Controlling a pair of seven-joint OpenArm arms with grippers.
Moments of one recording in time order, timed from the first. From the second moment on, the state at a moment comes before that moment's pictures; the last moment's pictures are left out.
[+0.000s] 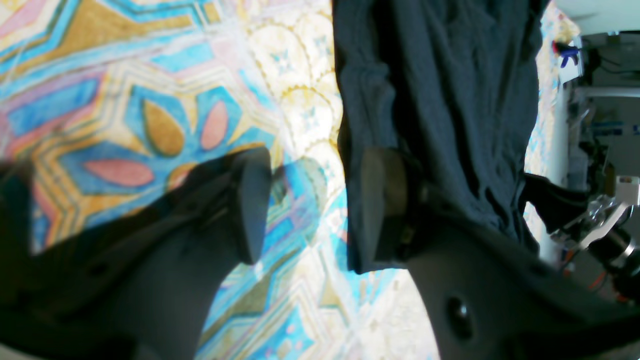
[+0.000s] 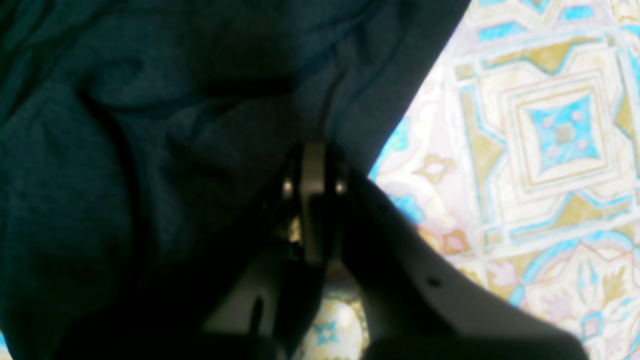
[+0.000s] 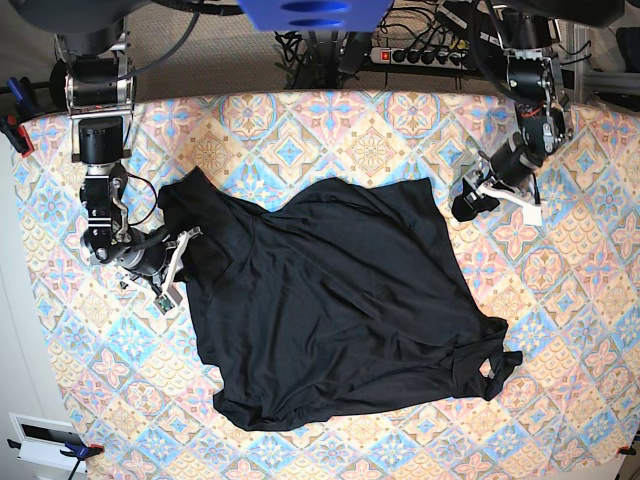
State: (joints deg) left arm 10.1 -15.2 -16.5 80.3 -59.9 -7.3 47.9; right arm 20.5 22.2 -4.3 54.8 10.1 41.7 -28.0
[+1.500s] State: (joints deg) left arm 19.9 -12.1 -2.4 96.6 -49.9 4.0 35.3; right arm 20.5 22.2 -4.2 55.1 10.0 41.7 -28.0
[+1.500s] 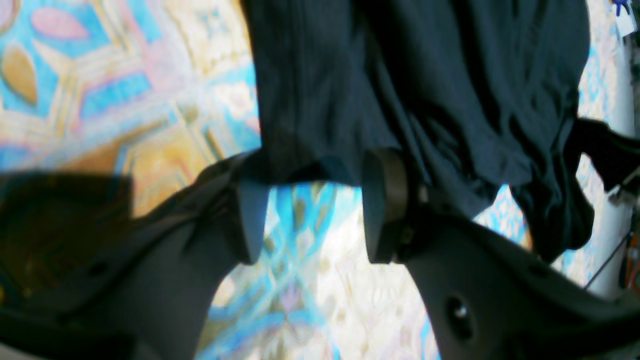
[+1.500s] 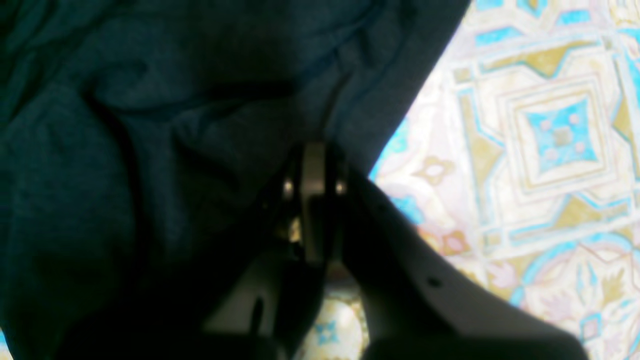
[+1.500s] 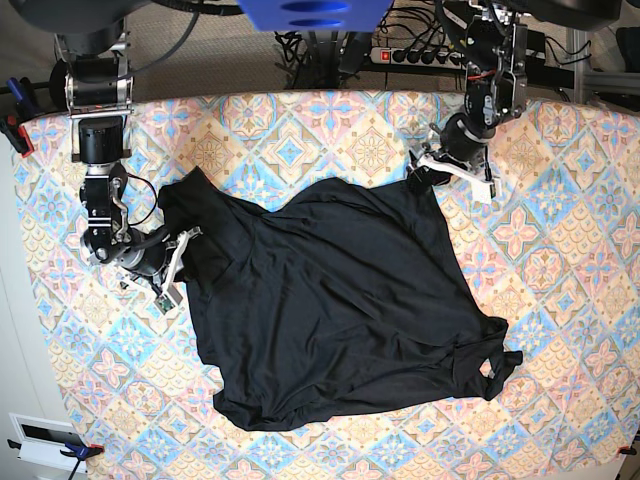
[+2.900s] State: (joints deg) left arm 9.9 -12.1 -10.5 79.6 -52.3 -0.9 30.6; right arm 20.3 22.2 -4.3 55.1 10.0 41.7 -28.1
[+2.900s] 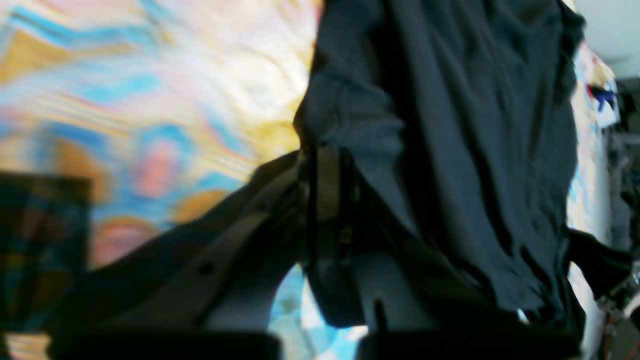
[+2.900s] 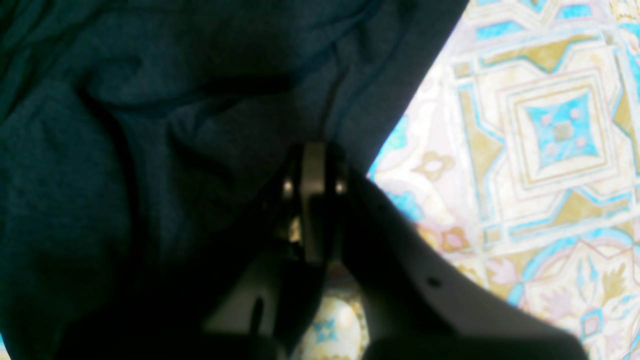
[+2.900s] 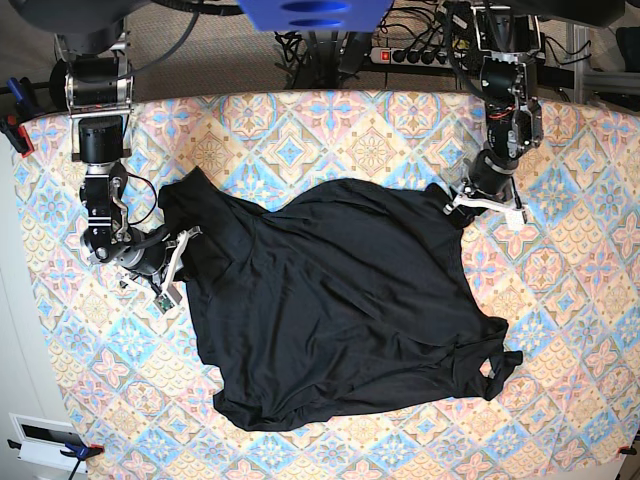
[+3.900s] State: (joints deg) left arm -9.2 -17.5 -14.2 71.1 -49.9 1.4 35.3; right arm 28.4 15.0 -4.0 54.5 10.0 36.8 -28.2
